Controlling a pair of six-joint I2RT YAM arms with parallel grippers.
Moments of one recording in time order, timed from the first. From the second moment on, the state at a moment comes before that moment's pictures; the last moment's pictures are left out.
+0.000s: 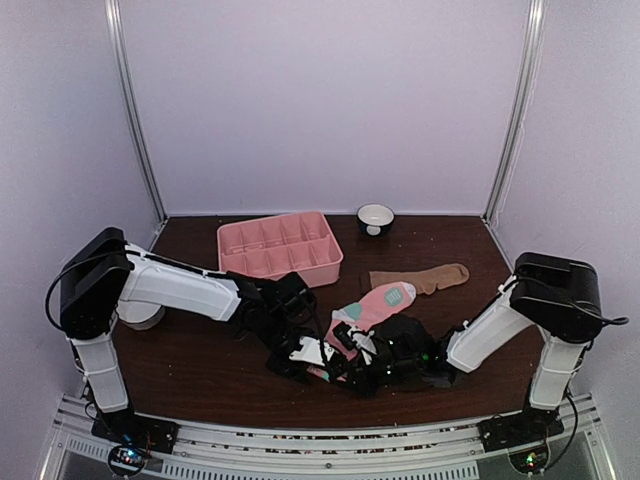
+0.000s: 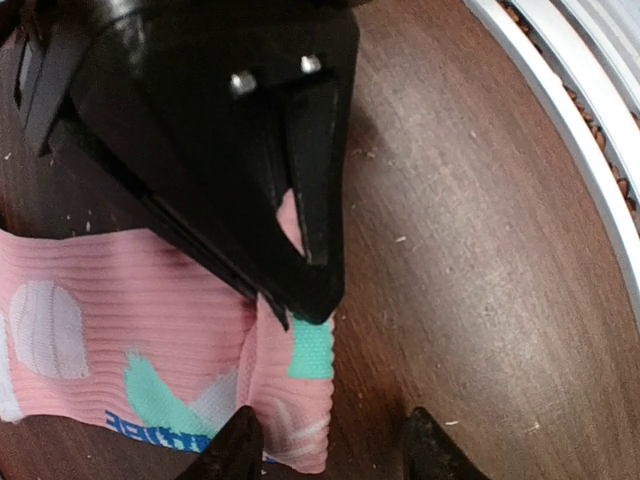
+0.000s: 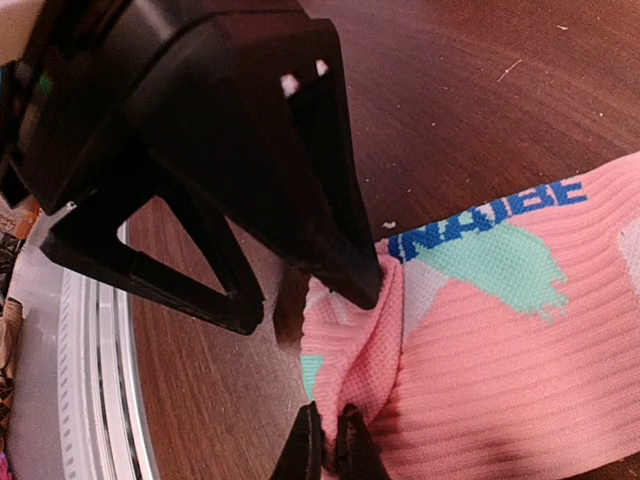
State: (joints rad) left arm -1.01 1.87 1.12 -0.43 0.38 0.98; right arm 1.05 1.84 0.56 0.70 -0.34 0.42
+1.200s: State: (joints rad) left arm -0.92 2.08 1.44 -0.77 0.52 0.91; right arm 1.06 1.48 0.26 0.68 0.02 0.41
